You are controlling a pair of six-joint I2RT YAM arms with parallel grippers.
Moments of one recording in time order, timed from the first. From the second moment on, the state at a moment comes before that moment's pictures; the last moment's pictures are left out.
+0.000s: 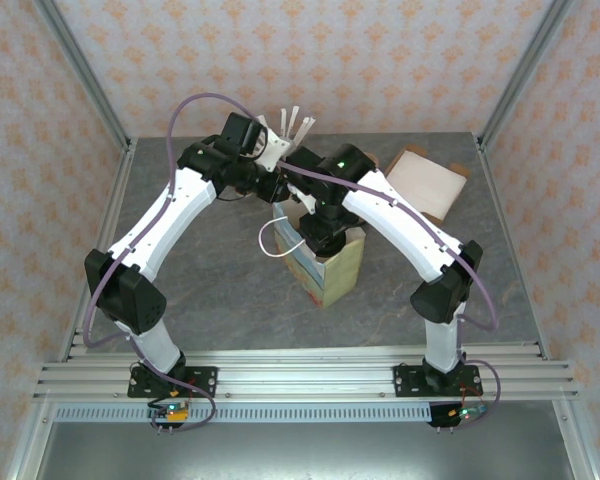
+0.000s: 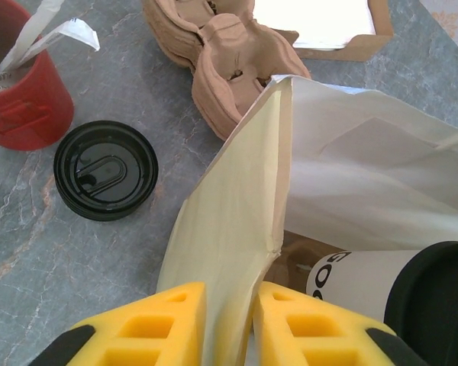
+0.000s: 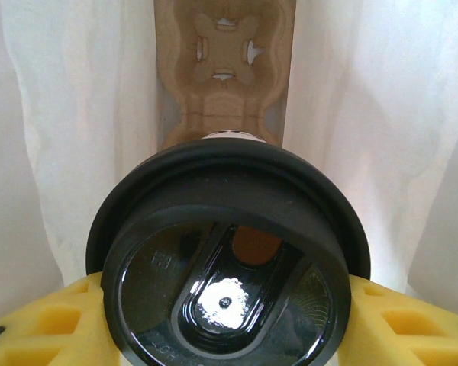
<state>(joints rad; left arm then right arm) -0.41 1.72 1.78 -0.98 0.36 0.01 0.82 1.91 2.17 -1.71 0.09 0.18</state>
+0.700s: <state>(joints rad) -0.39 1.72 1.78 -0.98 0.34 -0.03 0.81 1.91 2.06 -1.66 0.05 0.20</state>
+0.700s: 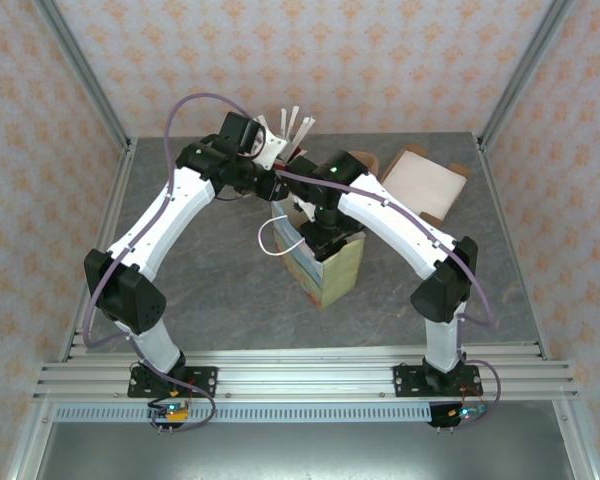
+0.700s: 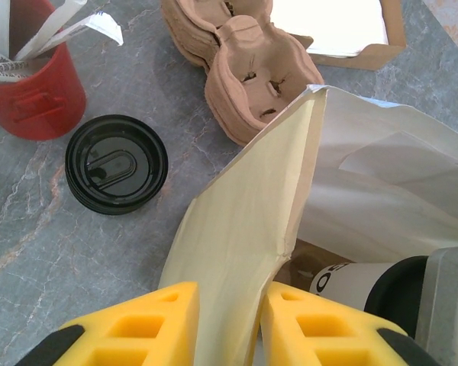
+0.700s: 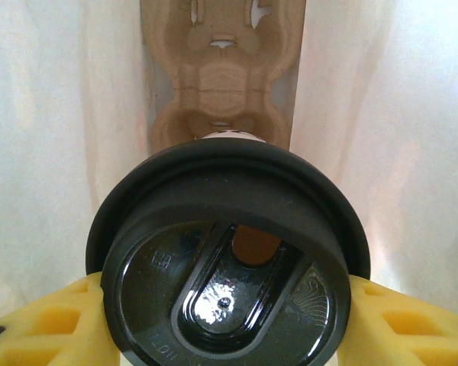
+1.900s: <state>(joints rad) -0.38 1.70 1.76 -0.98 0.34 -0.04 0.81 1.91 1.92 -1.56 0.03 0.22</state>
